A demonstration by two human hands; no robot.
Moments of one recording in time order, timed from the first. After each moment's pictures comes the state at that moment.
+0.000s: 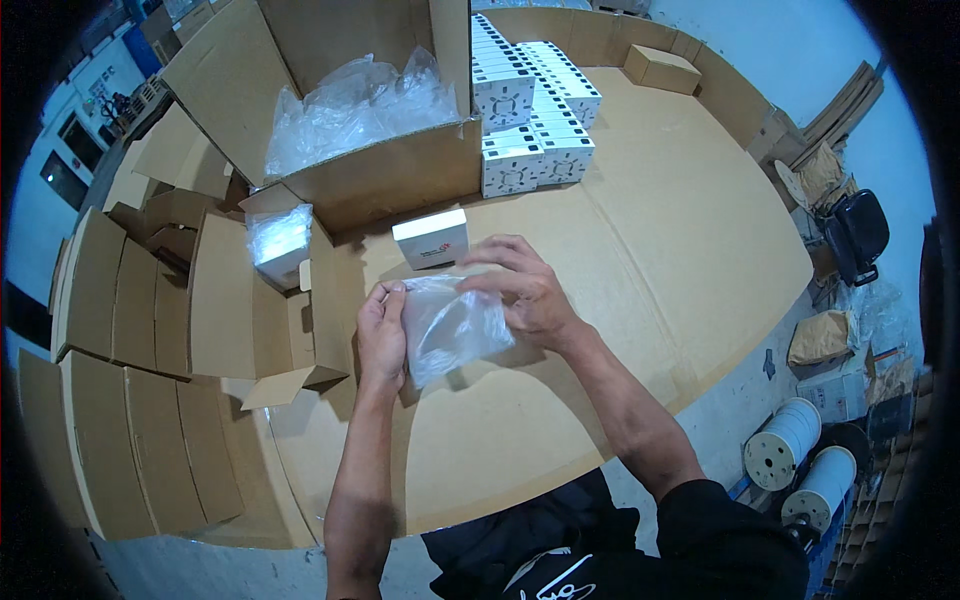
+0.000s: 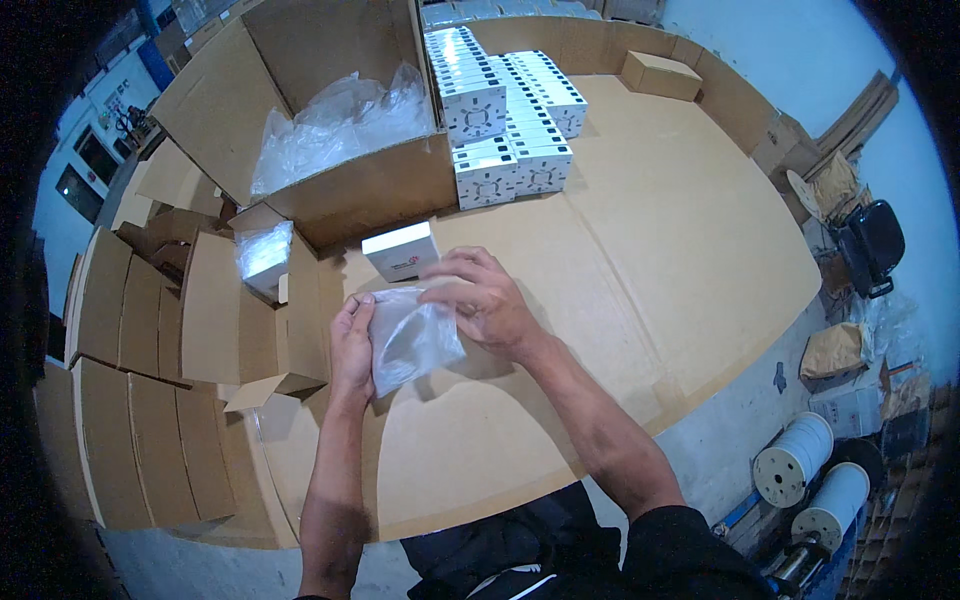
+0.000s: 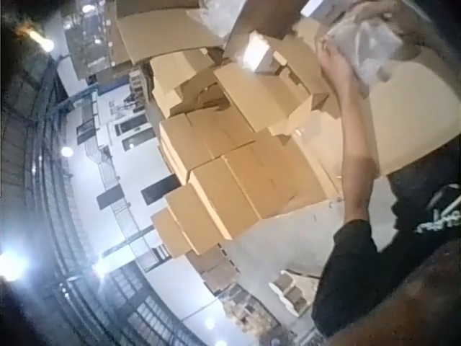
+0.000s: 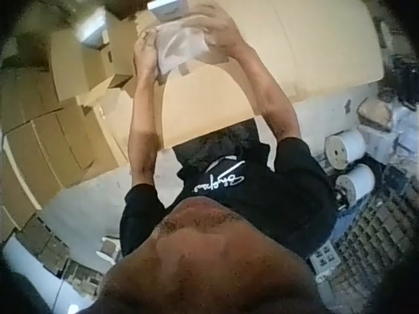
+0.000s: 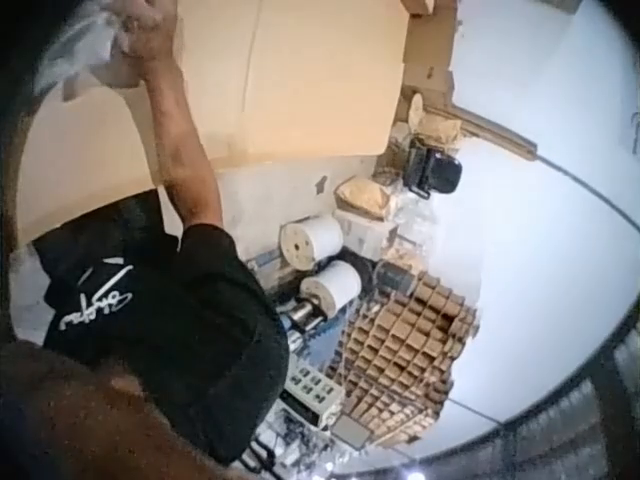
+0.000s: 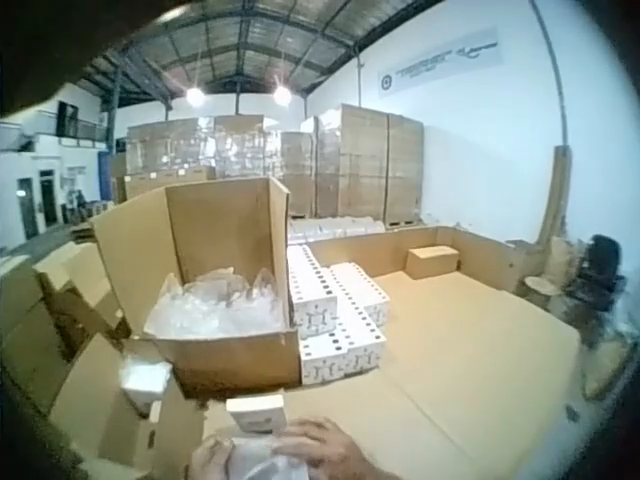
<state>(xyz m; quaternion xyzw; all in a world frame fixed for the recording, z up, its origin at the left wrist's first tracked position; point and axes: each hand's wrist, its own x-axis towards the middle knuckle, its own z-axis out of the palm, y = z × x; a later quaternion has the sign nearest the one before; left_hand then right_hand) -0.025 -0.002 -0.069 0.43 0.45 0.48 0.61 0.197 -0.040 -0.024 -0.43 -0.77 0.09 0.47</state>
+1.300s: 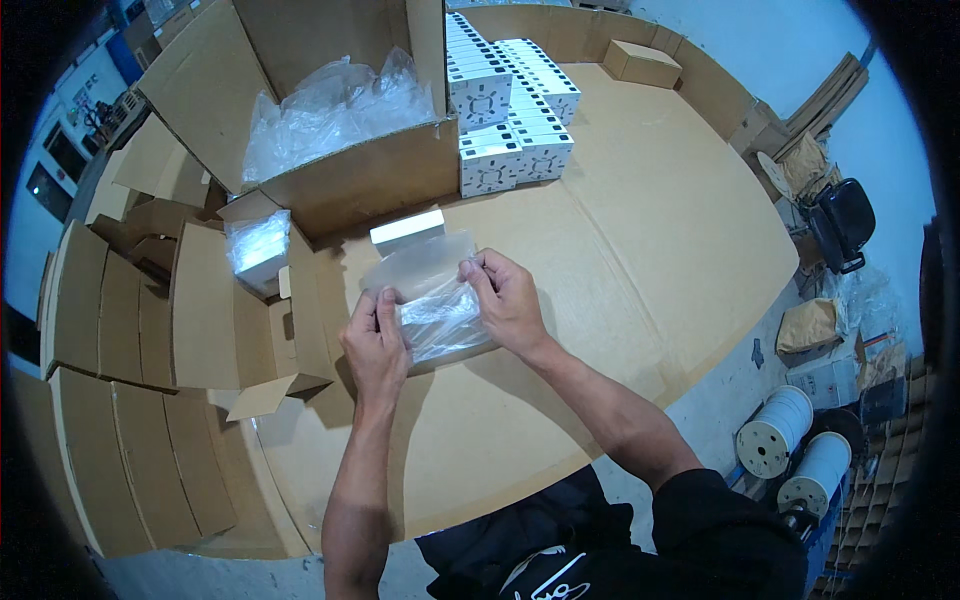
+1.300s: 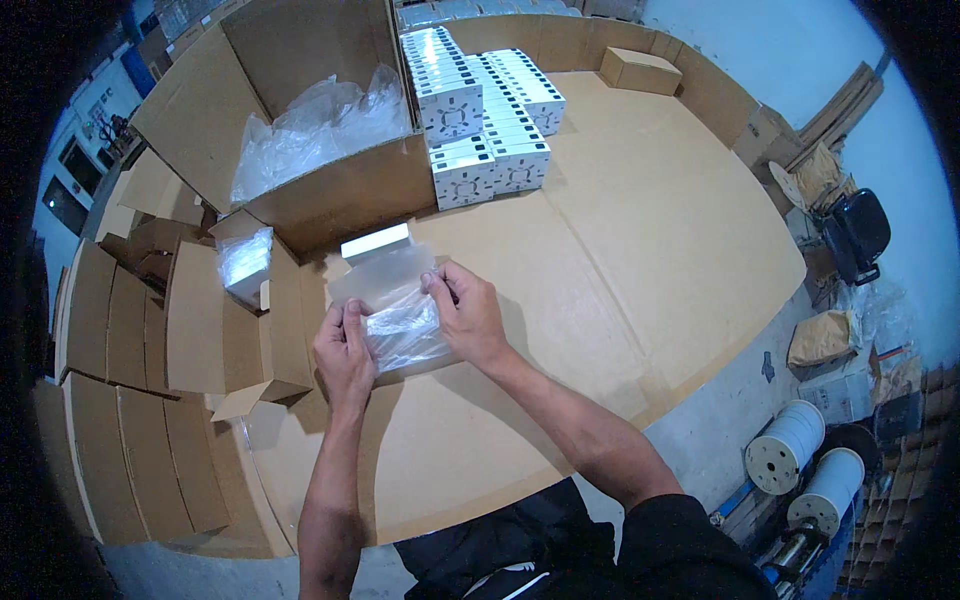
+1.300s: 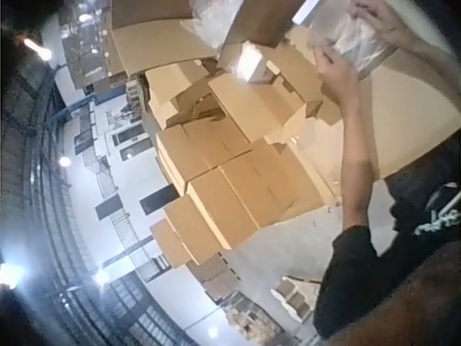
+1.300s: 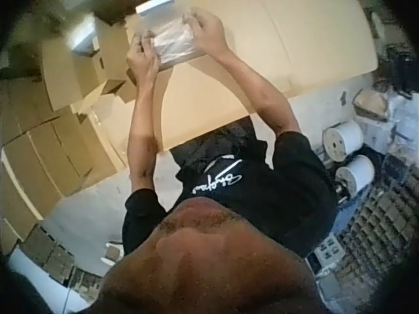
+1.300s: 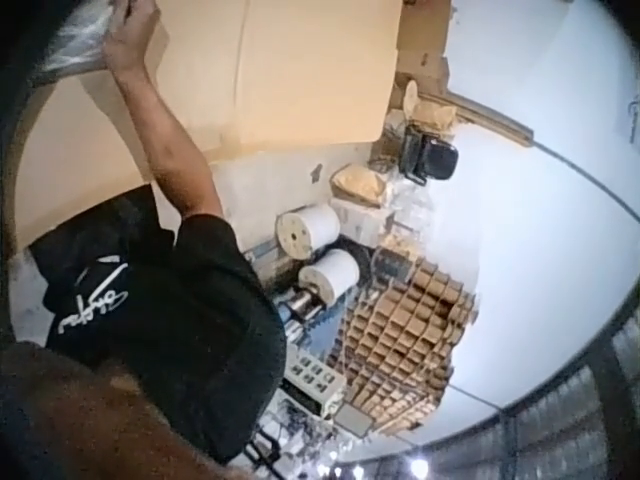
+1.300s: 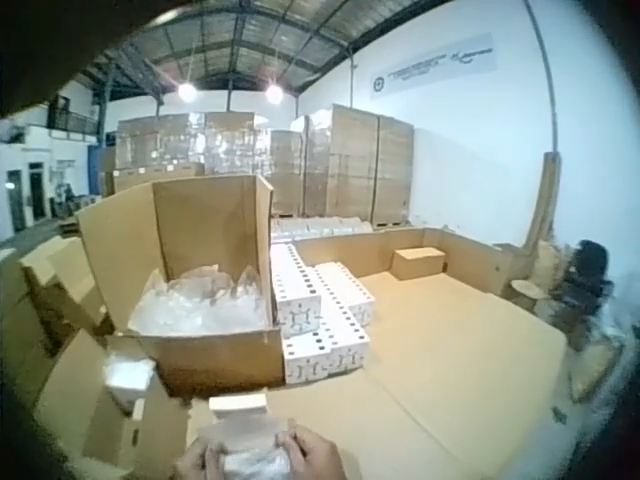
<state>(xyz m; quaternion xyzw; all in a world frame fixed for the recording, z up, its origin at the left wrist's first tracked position) -0.010 -0.028 -0.035 0.61 0.52 0.47 0.37 0.170 -0.043 -0.048 -0.58 -0.51 0.30 0.56</state>
